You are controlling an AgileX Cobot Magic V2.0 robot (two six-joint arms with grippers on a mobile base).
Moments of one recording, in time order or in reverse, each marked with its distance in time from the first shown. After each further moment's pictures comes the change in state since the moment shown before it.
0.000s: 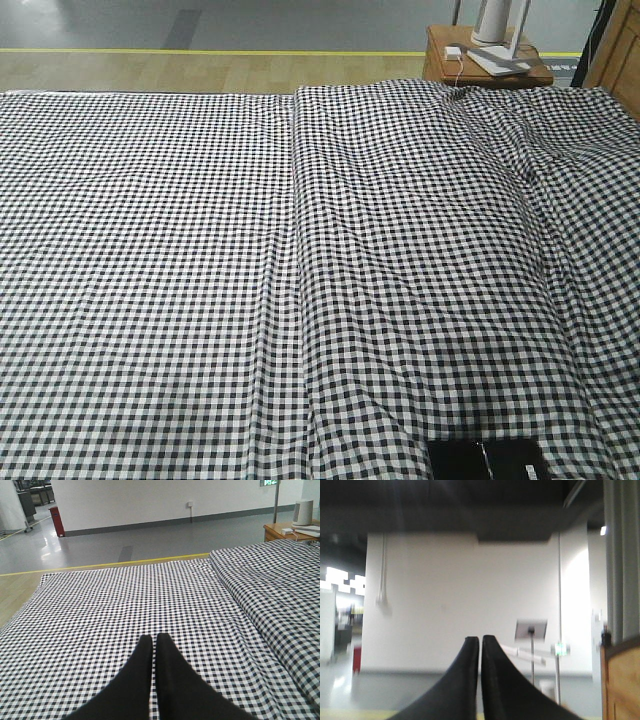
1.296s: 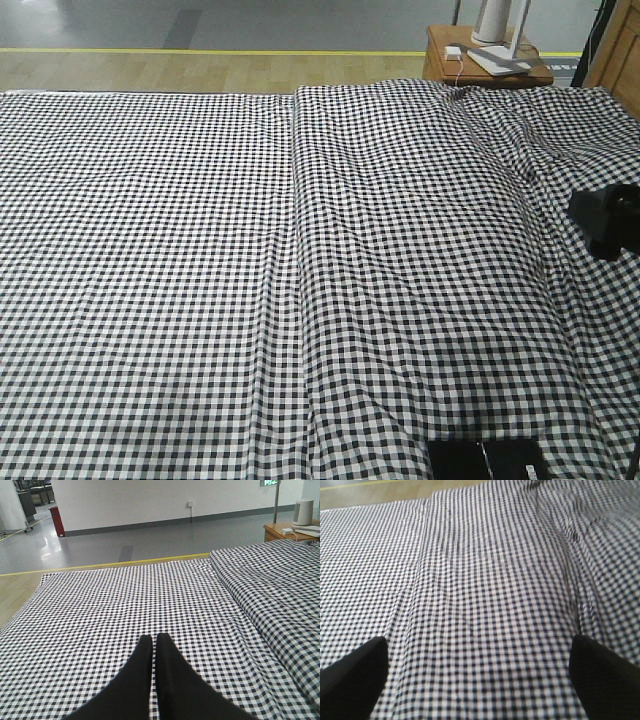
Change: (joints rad) left arm 0.000 0.000 0.000 0.000 0.000 0.000; right arm 0.000 0.807 -0.209 0.048 0.331 0.118
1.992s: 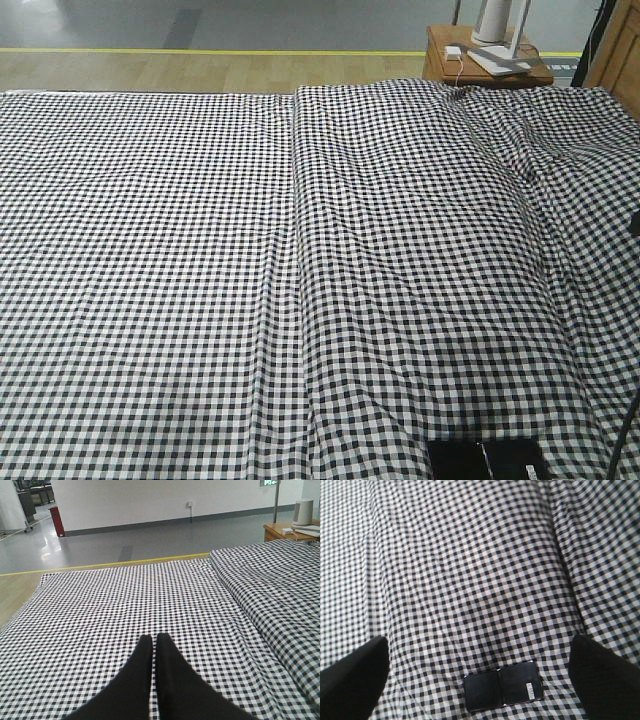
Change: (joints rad) left arm 0.000 0.000 0.000 0.000 0.000 0.000; right arm -0.459 0.316 -0.263 0.415 0.449 -0.409
